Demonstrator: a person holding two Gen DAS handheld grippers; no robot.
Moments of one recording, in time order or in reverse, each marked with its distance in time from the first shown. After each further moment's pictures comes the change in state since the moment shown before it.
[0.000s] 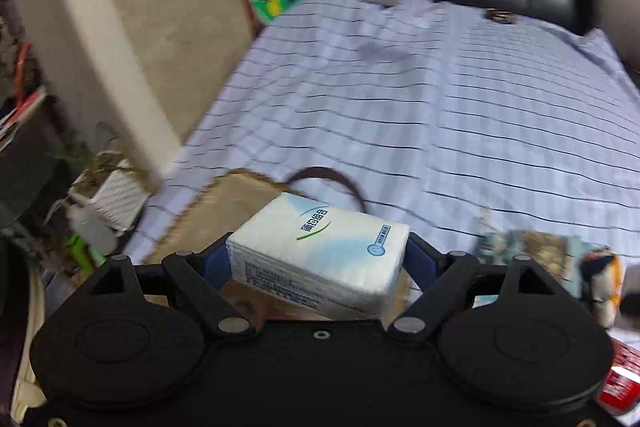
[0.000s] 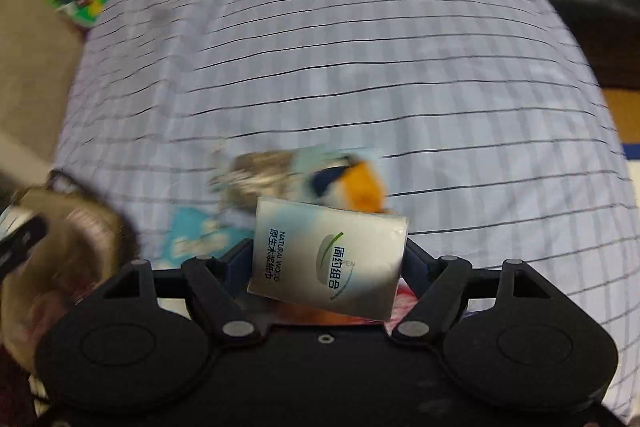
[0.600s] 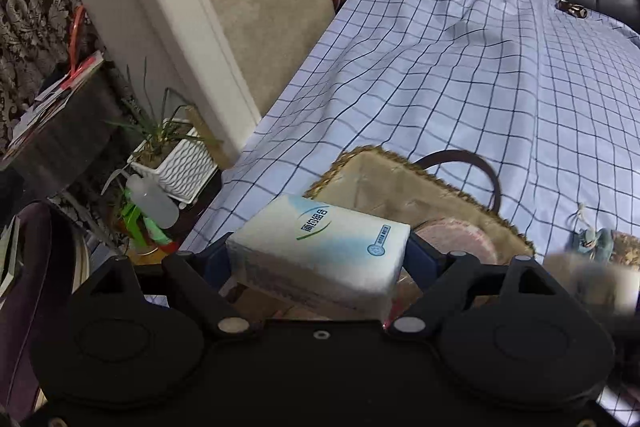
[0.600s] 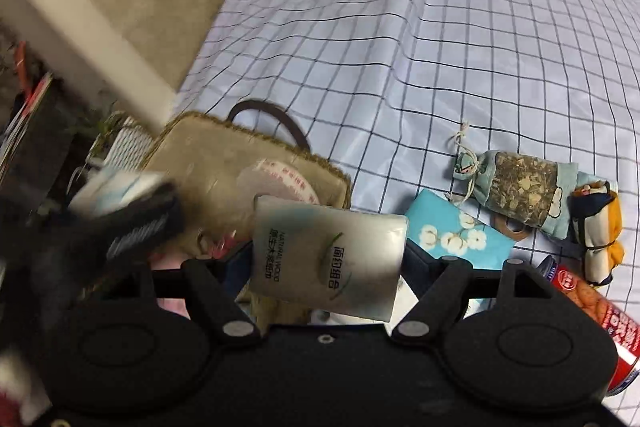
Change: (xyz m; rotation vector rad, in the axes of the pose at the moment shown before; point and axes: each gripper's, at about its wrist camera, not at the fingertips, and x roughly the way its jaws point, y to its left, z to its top) left arm 0.021 0.072 -0.003 -0.075 0.073 0.167; right arm 0.015 0.194 -0.015 -0.196 0.051 0.195
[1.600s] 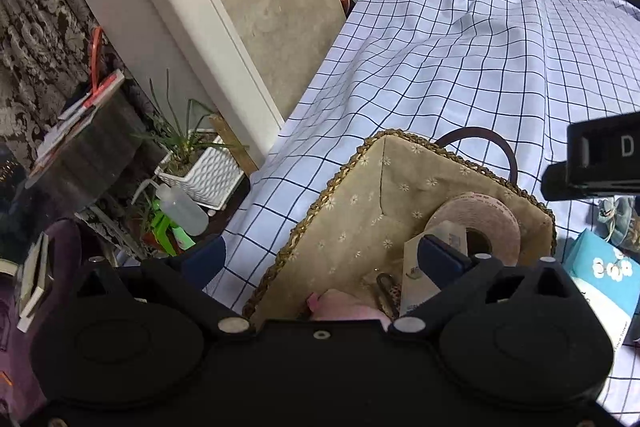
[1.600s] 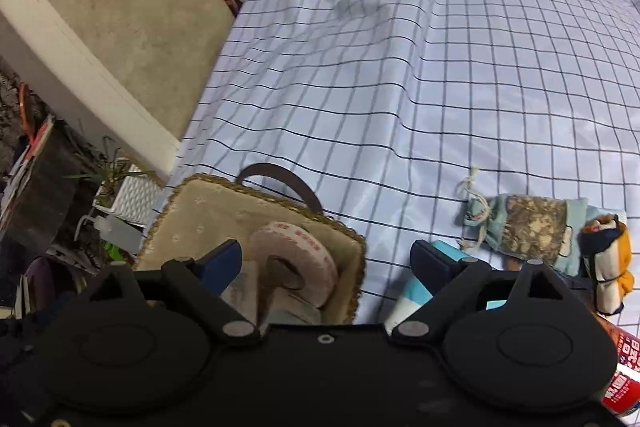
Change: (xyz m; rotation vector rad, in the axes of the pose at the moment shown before) left arm -0.014 0.007 -0.016 0.065 -0.024 0.068; right arm -0.009 -0.008 0.020 0.021 -0.098 0.021
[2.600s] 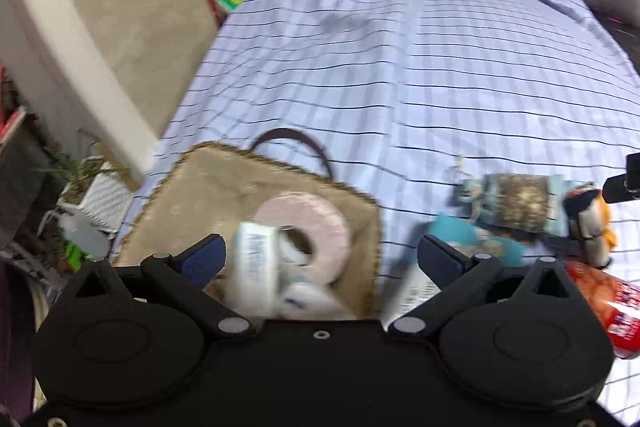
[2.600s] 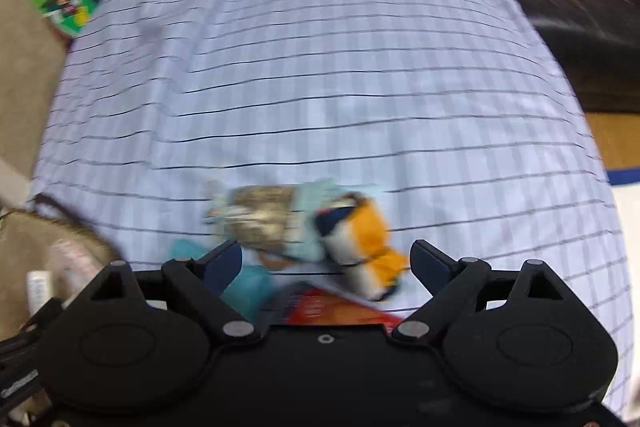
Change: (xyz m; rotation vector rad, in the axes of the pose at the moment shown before) left arm -0.028 -0.083 -0.003 0.124 -0.014 -0.235; right arm -0.055 -0.174 -0.022 0.205 -0.027 -0.383
